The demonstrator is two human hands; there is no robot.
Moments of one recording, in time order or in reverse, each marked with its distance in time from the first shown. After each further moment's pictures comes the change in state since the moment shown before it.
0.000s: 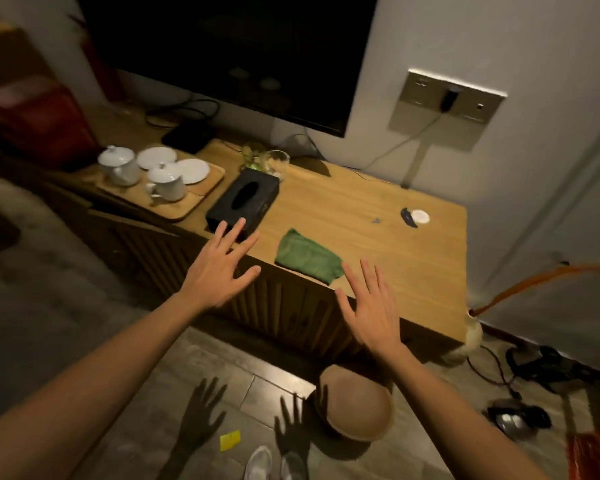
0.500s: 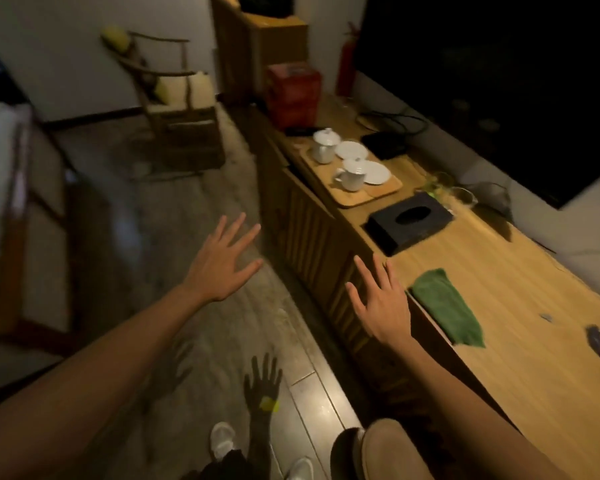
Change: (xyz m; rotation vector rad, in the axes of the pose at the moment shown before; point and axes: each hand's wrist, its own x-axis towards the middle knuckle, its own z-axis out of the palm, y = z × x) left_hand -0.225 -0.085 -0.058 0.023 0.165 -0.659; right_hand 0.027 -0.181 0.047 -0.001 -0.246 -0.600
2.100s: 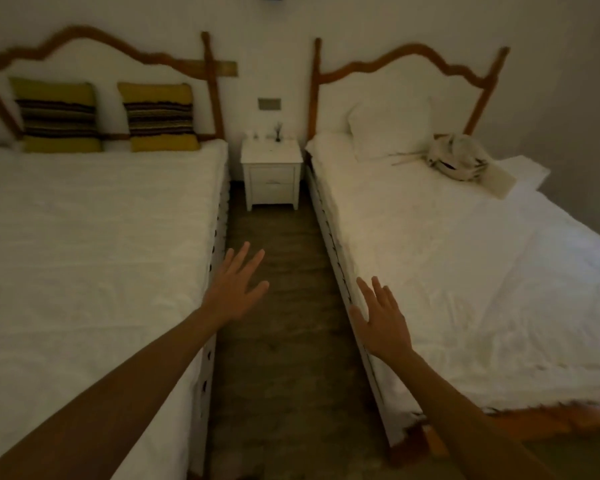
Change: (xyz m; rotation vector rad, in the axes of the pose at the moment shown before) left_hand -0.658 -0.423 -0.157 0.024 0.756 -1.892; right_hand -0.131 -0.981 0.271 0.134 -0.675 -1.796
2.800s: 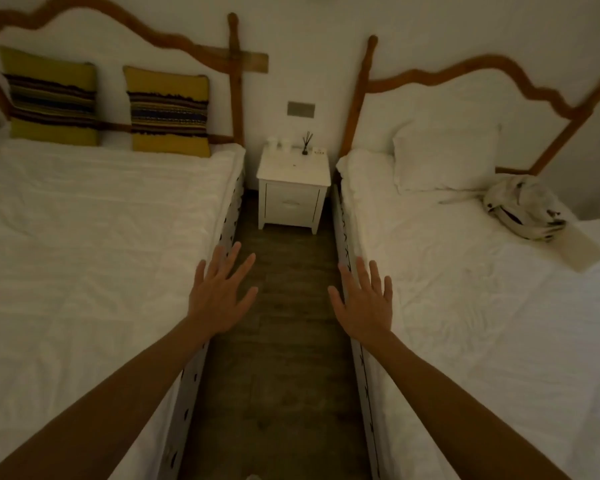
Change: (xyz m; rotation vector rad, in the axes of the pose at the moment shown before) left_hand 0.357 -0.138 -0.003 0.268 0.110 -0.127; right_hand 0.461 -0.076 0.046 -0.309 0.017 -0.169
